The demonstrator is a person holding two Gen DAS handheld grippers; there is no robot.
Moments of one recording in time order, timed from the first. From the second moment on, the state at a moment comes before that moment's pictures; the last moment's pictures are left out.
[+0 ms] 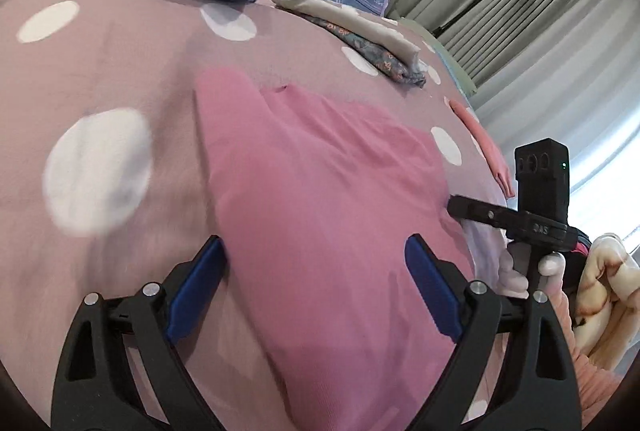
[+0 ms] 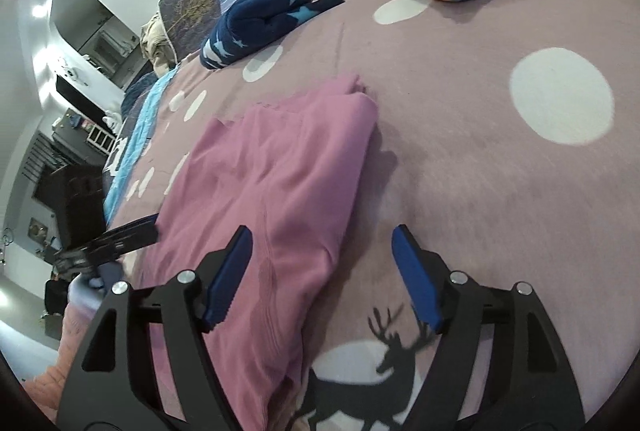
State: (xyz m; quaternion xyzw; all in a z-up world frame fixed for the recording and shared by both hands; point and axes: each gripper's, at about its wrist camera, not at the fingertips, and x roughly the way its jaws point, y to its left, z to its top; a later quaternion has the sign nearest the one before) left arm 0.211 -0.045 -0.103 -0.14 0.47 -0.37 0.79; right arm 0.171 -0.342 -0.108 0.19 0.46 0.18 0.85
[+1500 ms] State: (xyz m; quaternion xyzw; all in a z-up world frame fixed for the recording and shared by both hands) left arm 0.129 -0.191 0.144 0.11 0.17 -0.43 0.88; right arm 0.059 -0.381 0.152 0.04 0.15 0.06 0.99
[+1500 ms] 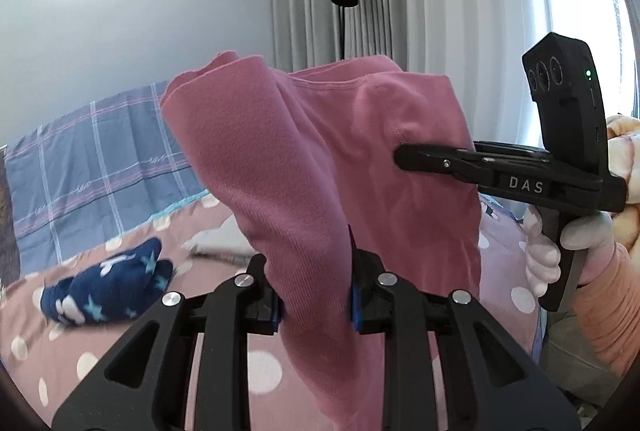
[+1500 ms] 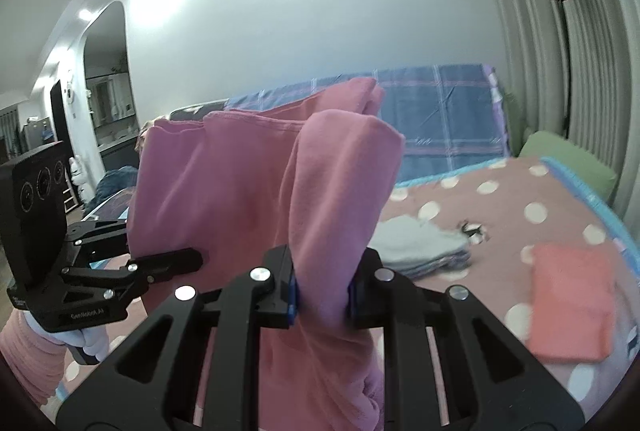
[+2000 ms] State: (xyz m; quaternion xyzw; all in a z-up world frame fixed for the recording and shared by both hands) left arm 0.234 -0.267 0.175 0.12 0.17 -0.42 0.88; right arm 0.172 -0.444 0.195 0.04 0.15 -0.02 0.99
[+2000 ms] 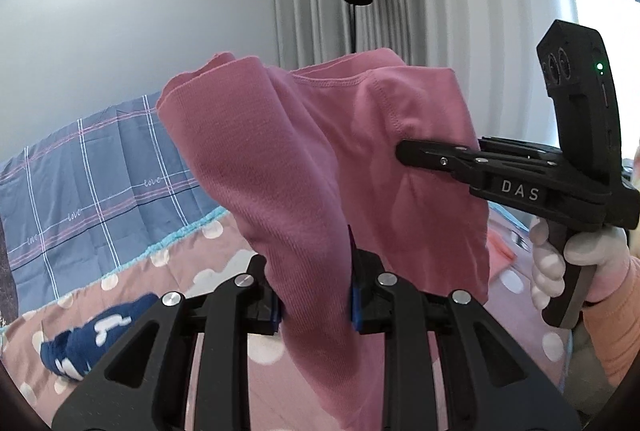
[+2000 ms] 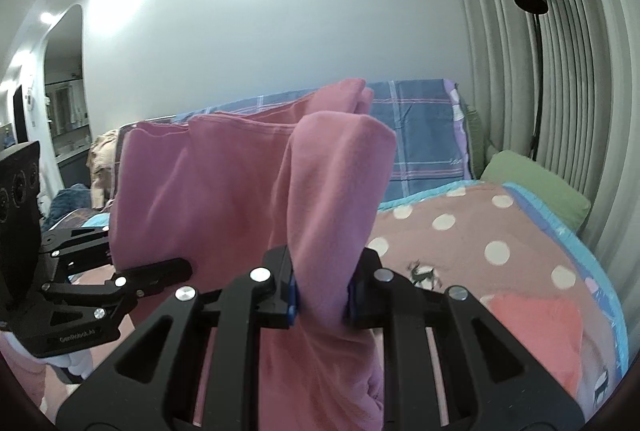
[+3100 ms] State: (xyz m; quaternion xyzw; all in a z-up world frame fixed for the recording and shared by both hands) left arm 0.462 -0.291 -0.101 0.03 0.35 -0.30 0.89; right arm 0.359 -0.529 -0.099 0.18 0.32 -0.10 0.92
